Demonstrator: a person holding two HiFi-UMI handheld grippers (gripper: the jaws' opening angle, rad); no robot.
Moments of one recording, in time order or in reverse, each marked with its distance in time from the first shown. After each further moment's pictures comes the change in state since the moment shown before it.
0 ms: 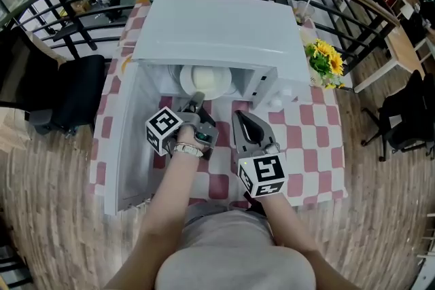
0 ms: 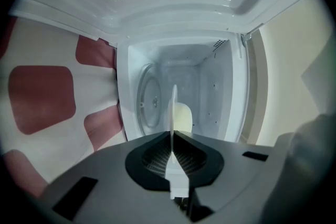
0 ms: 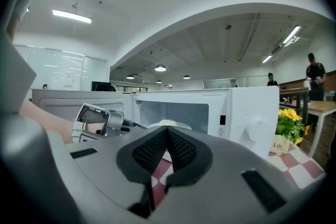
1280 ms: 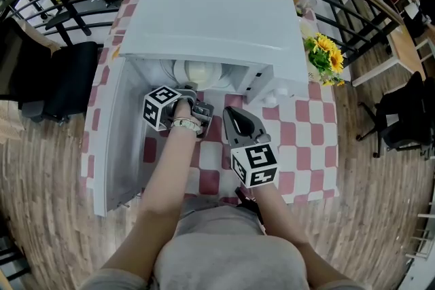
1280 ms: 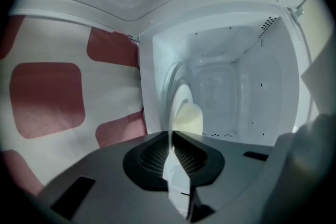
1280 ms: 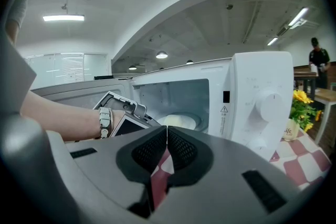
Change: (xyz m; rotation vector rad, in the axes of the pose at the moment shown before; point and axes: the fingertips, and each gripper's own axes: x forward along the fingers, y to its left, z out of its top) left arm 0.039 0.061 0.016 -0.084 -0.058 0.339; right arm 0.022 -0.012 -0.041 0.066 0.161 0.075
